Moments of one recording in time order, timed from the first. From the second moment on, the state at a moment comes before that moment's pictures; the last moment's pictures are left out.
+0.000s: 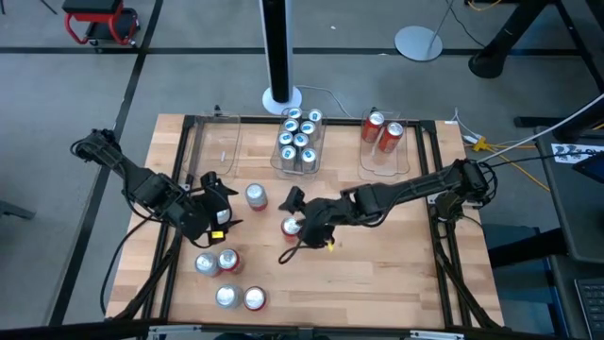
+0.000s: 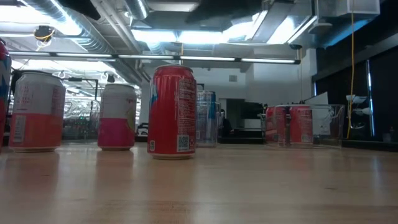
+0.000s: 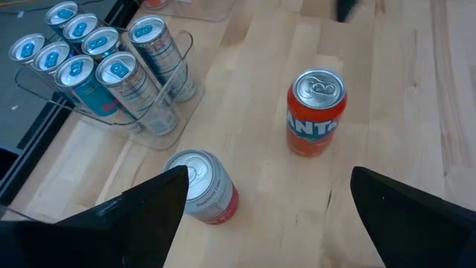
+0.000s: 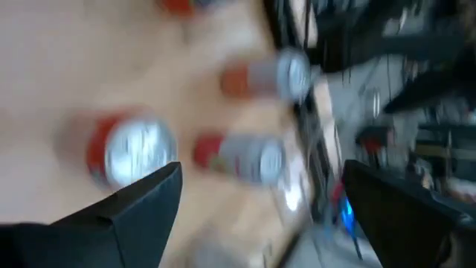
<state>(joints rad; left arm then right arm) -0.60 1.07 1.08 -0.99 -0.68 -0.61 0.26 1.82 1.65 -0.54 0.32 -1.05</state>
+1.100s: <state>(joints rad) -0.62 1.07 1.08 -1.08 -0.66 -0.67 0.14 1.98 1.65 -0.60 -0.10 -0.69</state>
